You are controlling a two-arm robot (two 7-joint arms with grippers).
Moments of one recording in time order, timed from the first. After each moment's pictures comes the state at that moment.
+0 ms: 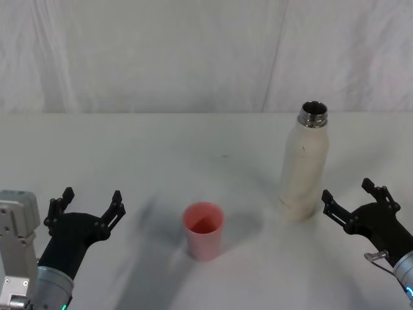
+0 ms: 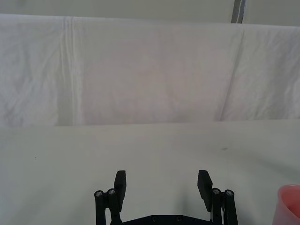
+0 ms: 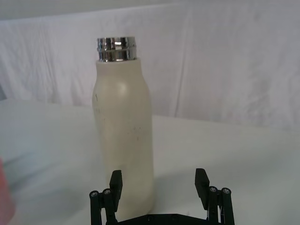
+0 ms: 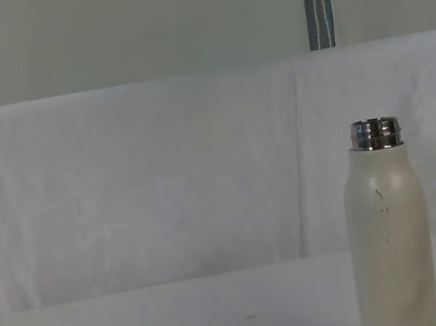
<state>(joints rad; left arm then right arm) 0.27 0.24 0.04 -1.85 -0.25 -0.02 -0.02 -0.05 0.30 -0.18 -1.62 0.31 -0.06 0.23</state>
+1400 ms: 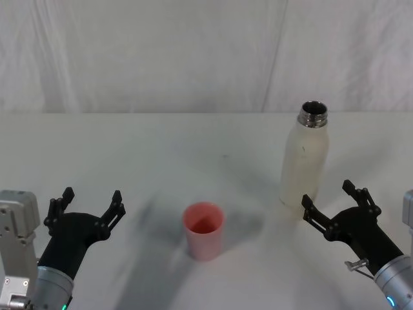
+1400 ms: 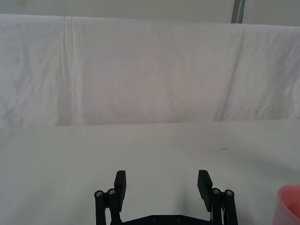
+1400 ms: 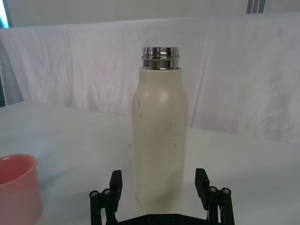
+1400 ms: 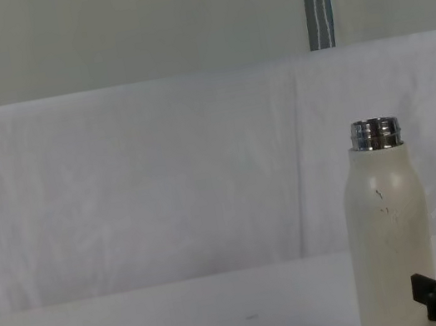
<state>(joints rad) 0.27 0.24 0.04 -1.85 -0.25 -0.02 -0.02 -0.08 0.23 -0.20 -1.64 0.21 -0.12 0.24</state>
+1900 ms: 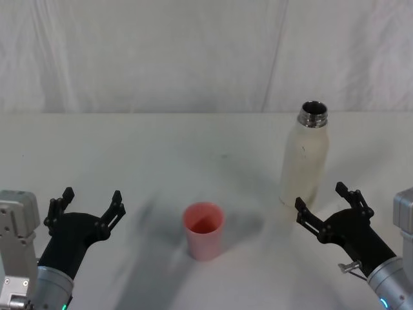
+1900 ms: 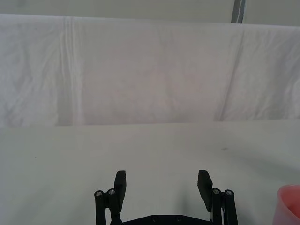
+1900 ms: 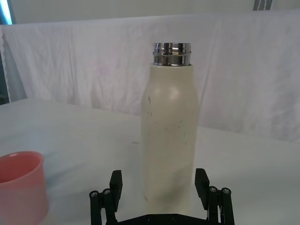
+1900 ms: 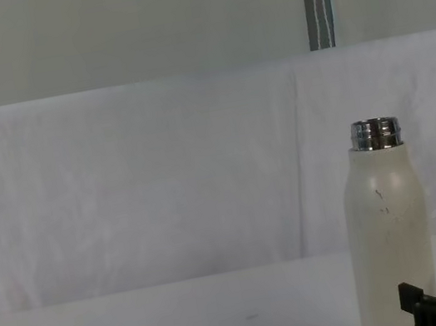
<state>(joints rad) 0.27 0.24 0.04 -1.85 -0.25 -0.02 -0.02 -0.08 0.22 -0.21 -1.64 0.19 -0.12 0.24</state>
